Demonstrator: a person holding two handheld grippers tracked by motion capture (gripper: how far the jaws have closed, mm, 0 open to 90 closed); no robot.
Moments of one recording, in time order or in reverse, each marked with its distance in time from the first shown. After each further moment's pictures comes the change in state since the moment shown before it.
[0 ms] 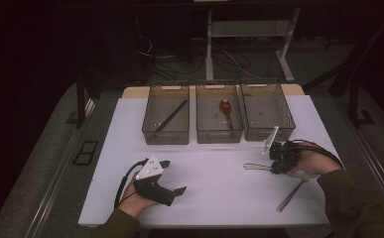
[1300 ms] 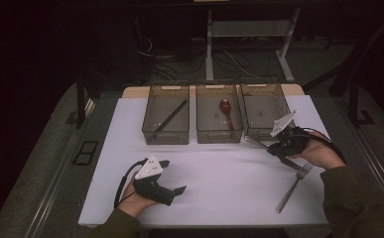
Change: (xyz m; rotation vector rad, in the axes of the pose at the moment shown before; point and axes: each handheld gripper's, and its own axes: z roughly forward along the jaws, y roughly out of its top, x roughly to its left) left arm 0.001 0.000 -0.001 -0.007 0.004 -0.004; right arm -0.021 -0.011 -0.035 -0.323 -0.076 0.113
